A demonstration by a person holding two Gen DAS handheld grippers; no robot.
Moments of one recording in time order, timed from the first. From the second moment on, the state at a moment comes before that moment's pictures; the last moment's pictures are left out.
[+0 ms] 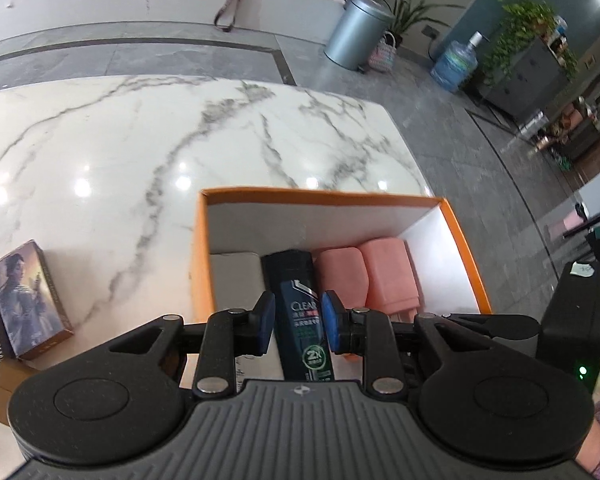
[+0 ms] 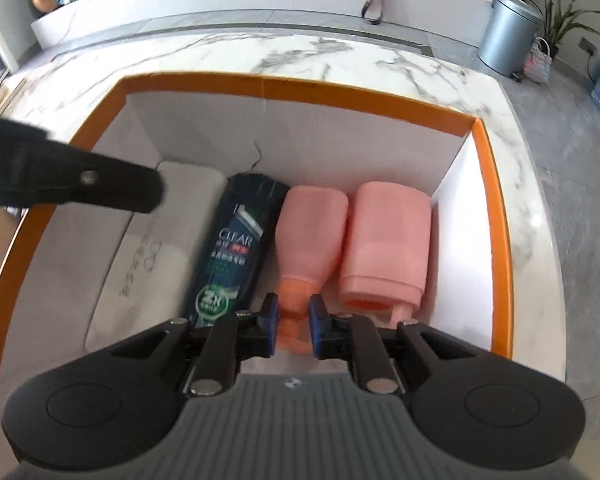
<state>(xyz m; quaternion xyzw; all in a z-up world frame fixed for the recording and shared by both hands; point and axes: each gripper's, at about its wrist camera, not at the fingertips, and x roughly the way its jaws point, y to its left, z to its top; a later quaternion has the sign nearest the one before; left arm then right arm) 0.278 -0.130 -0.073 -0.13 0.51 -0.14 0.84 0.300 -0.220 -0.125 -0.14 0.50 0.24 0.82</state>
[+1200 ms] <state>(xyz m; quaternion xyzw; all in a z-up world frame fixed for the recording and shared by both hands) 0.076 0.036 -0.030 -0.07 0.46 -0.09 0.88 0.121 -0.168 -0.050 -0.01 0.40 0.34 0.85</state>
